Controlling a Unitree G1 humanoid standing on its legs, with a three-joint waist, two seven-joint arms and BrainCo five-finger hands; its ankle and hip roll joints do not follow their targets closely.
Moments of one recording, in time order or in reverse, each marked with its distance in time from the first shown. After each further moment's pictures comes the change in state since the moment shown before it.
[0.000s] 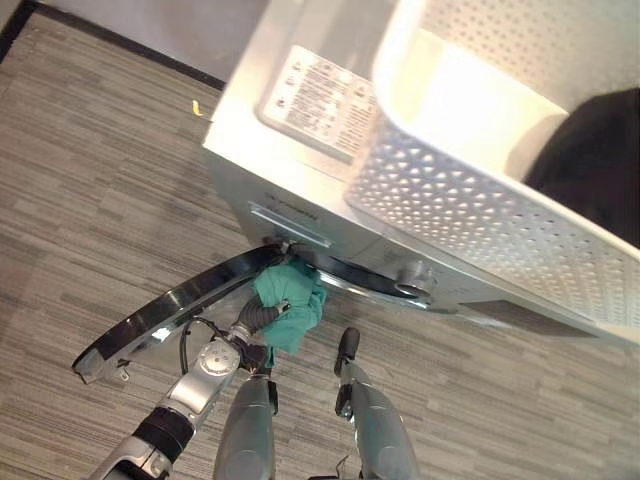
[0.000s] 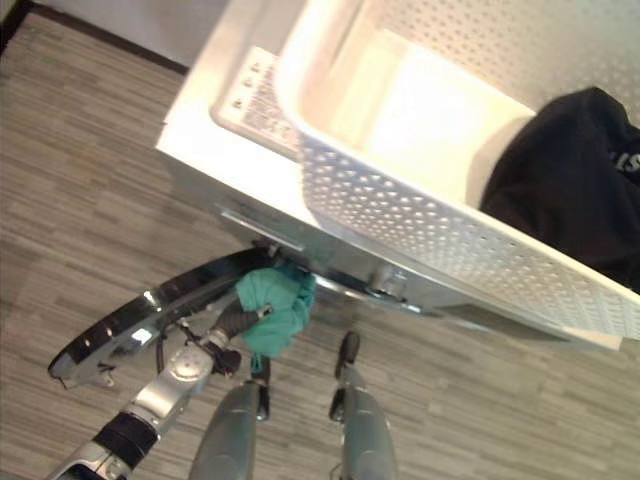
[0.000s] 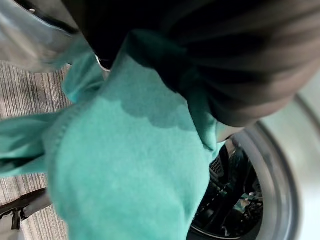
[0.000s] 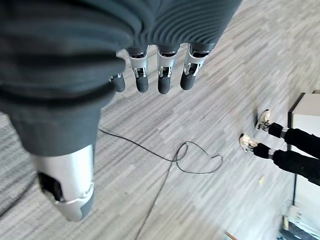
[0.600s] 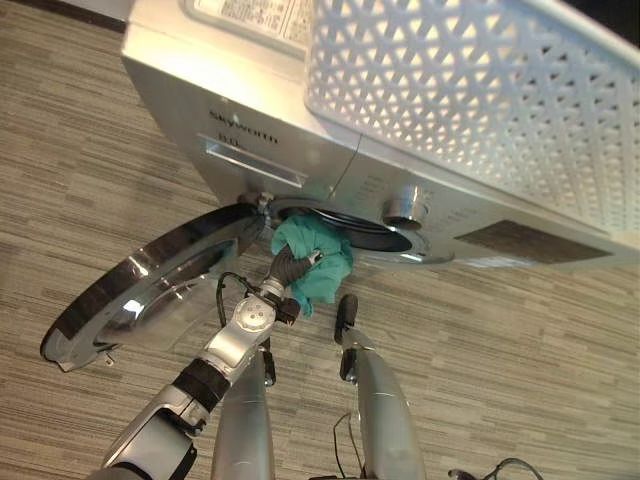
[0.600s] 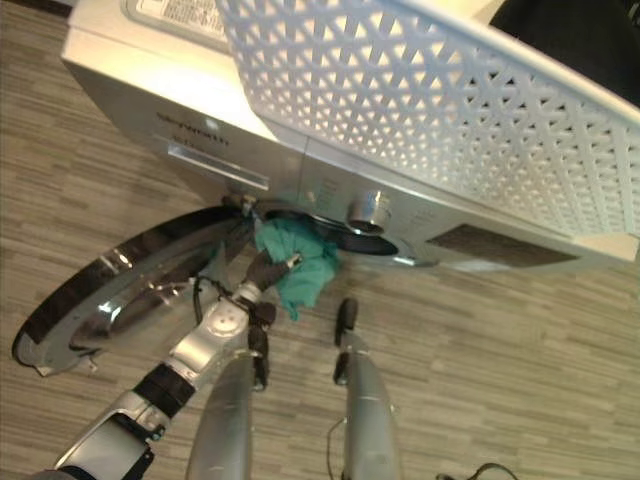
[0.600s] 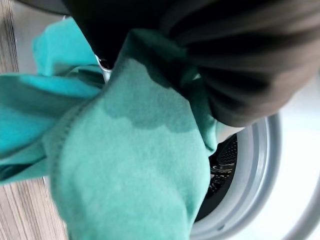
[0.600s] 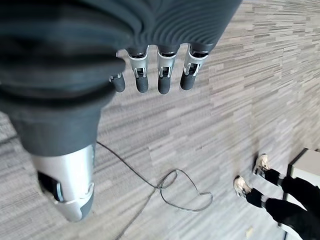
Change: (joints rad) left arm -0.248 -0.126 -0.070 0.049 -0.050 -0.037 0.116; right arm -0.103 -0.074 0.140 -0.003 -0.133 -0.015 -0.108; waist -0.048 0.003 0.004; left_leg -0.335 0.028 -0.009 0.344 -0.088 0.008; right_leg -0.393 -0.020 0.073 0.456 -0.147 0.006
